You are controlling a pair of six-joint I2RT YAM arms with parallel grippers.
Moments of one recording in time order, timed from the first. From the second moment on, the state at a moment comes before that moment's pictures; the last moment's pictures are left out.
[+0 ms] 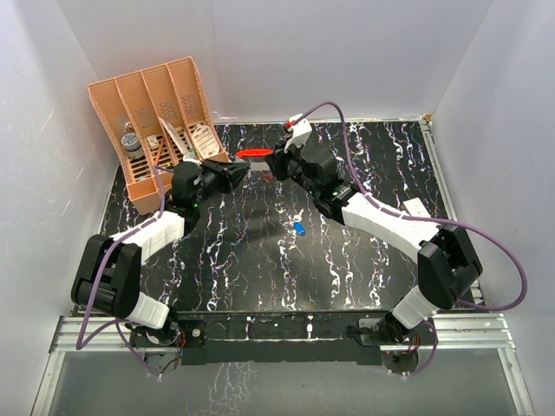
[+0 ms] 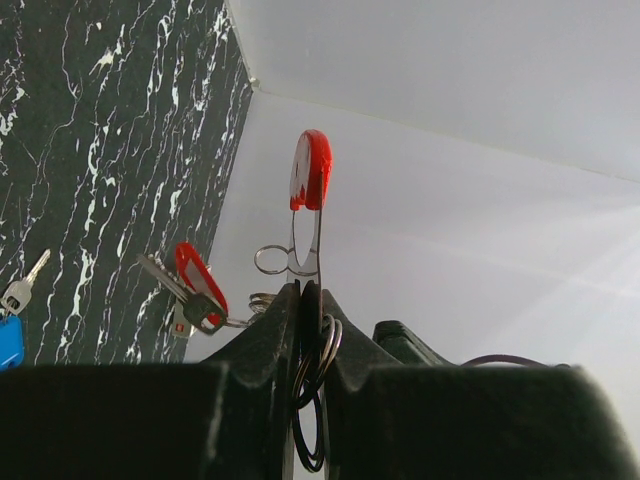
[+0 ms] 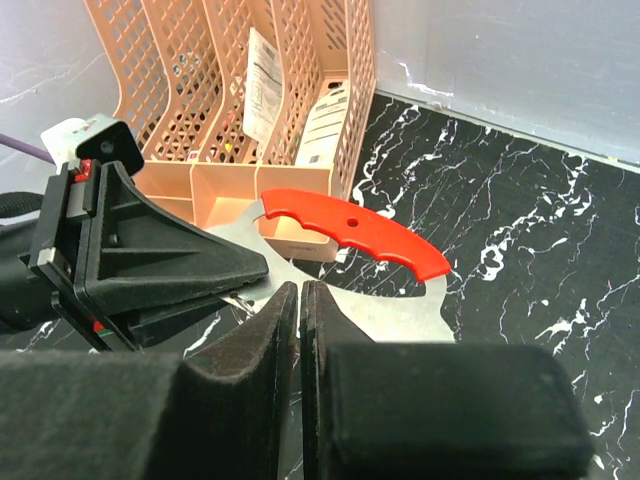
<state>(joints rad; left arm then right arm) -0.31 1.47 0.75 0.53 0.30 -1.63 0.70 1.56 1.18 0.28 0.05 0.20</state>
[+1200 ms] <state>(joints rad) -0.31 1.46 0.75 0.53 0.30 -1.64 0.70 1.52 1.08 0.23 0.02 0.27</state>
